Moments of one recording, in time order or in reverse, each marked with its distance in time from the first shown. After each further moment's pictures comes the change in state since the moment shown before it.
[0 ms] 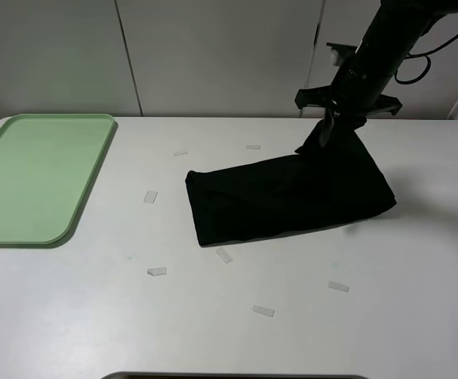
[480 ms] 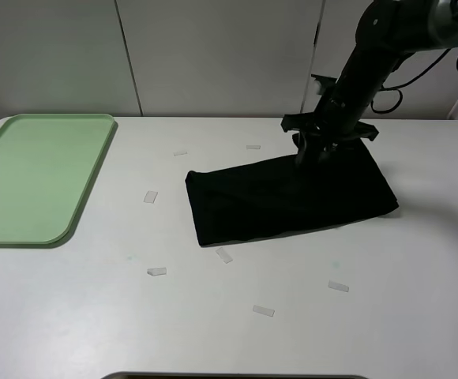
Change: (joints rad) left arm 0.000 0.000 0.000 0.000 0.000 0.000; right arm 0.012 0.116 0.001 0.062 -0.067 -0.048
